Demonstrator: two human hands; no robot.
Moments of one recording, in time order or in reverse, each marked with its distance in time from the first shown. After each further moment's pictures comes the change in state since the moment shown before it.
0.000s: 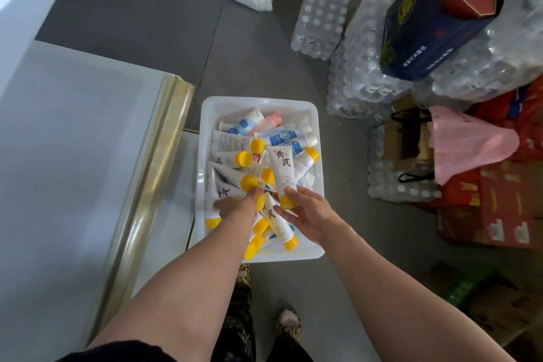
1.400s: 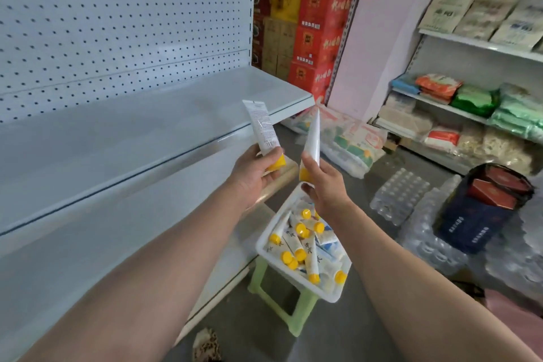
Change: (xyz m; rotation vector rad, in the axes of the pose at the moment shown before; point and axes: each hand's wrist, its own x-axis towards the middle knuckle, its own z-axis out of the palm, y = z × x) left_hand -0.354 -0.122 -0.242 -0.839 -0.415 1.033; right_hand -0.325 0.039 0.077 -0.582 -0.596 -0.727
